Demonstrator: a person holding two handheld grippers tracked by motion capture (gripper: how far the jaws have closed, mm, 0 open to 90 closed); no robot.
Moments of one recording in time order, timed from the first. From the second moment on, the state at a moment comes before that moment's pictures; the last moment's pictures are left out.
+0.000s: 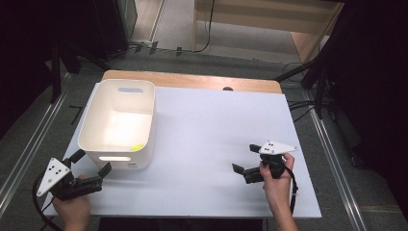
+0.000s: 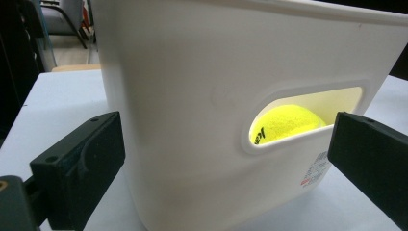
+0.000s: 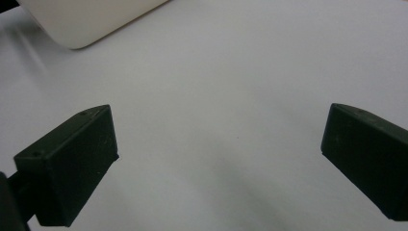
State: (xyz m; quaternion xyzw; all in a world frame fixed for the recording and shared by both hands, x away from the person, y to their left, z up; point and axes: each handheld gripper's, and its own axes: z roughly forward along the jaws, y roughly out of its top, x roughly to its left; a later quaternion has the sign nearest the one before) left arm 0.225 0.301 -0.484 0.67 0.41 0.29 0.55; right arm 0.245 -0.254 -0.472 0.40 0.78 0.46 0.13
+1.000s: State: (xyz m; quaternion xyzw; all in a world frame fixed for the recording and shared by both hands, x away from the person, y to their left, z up) left arm 0.225 0.302 -0.484 0.67 0.41 0.29 0.56; right arm 0.201 -0.326 -0.499 0.45 0.73 0.49 0.17
